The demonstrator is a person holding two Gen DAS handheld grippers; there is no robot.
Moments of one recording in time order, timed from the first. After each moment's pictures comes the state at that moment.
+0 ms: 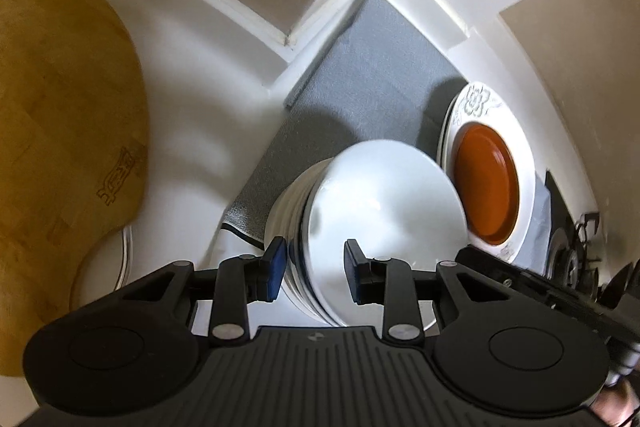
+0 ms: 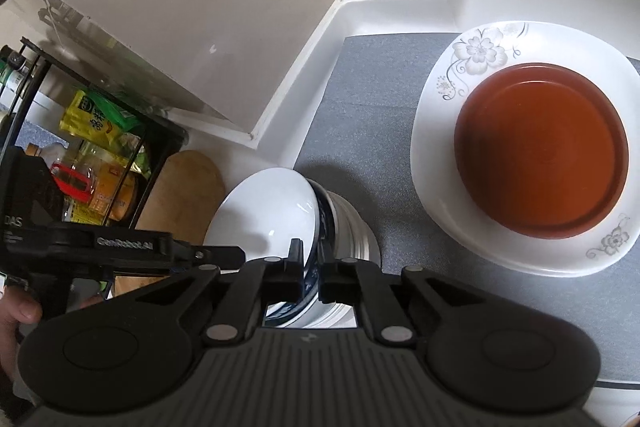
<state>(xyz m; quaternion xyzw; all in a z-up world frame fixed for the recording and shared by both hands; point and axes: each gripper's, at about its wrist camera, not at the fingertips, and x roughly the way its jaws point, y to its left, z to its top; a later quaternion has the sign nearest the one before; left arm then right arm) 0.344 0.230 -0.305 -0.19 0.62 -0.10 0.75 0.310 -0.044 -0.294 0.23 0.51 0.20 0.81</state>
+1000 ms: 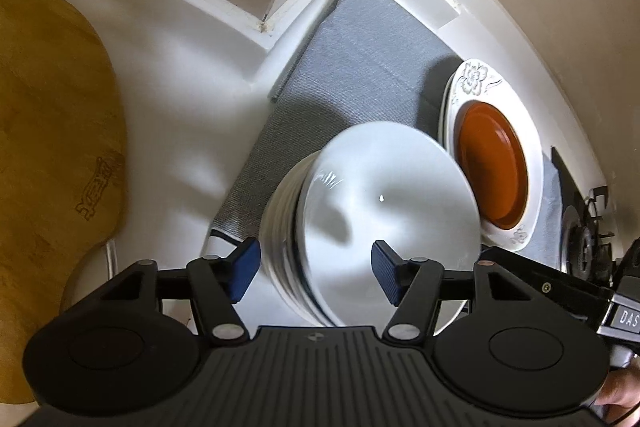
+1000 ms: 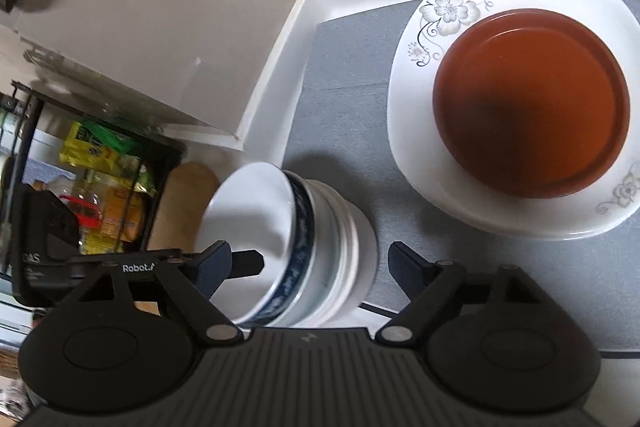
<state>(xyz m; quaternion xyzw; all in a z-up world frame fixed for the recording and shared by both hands) 0.346 0.206 -0.321 -0.16 0.62 -0.12 0.76 0.308 -0.056 -0.319 0.29 0.52 0.19 0.78</state>
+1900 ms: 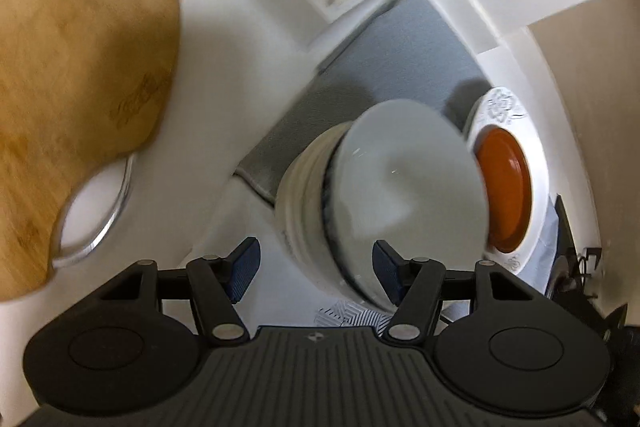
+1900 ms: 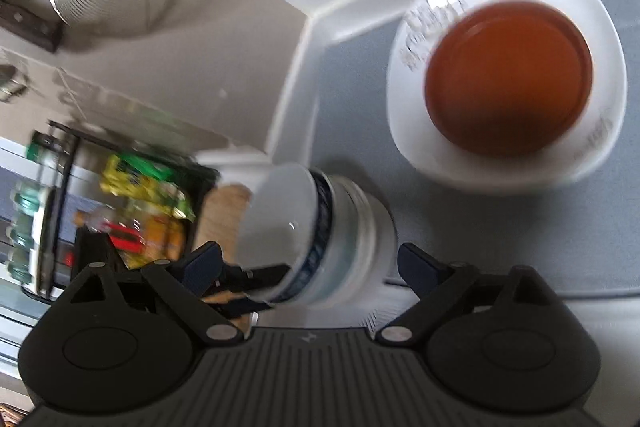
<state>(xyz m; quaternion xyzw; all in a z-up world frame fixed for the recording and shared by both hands) 0.318 0.214 -0.319 -0.24 0.61 -0.05 0.75 0.267 -0.087 -0.305 0.37 0.46 0.20 0.78</state>
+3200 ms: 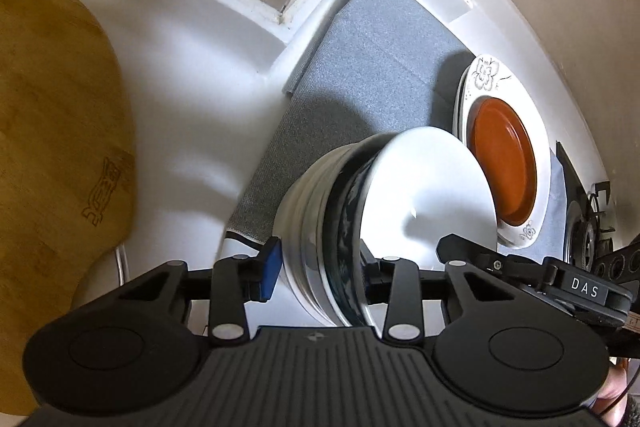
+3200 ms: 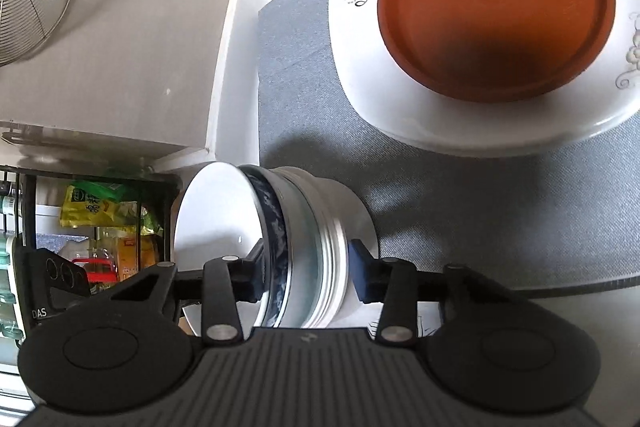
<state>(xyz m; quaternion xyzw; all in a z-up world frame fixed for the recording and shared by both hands) 0.364 0.210 -0.337 -0.17 0.63 -0.13 0.75 0.302 -0.064 -0.369 0.42 0.53 0.14 0.72</state>
